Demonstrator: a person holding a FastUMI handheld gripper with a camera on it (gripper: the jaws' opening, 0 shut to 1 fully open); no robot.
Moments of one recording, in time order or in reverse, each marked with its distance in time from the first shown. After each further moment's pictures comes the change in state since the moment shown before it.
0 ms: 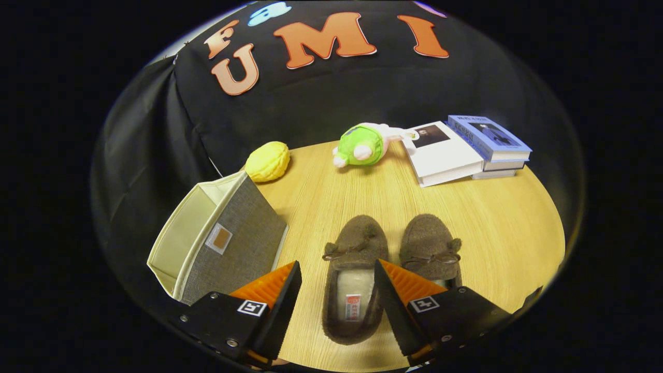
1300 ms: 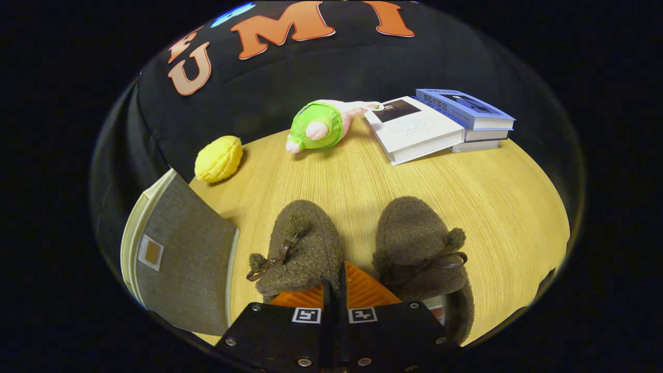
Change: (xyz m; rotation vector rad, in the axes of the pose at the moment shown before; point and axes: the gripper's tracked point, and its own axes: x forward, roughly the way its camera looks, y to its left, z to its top) arm 0.051 -0.031 -0.016 0.137 0.011 -0.149
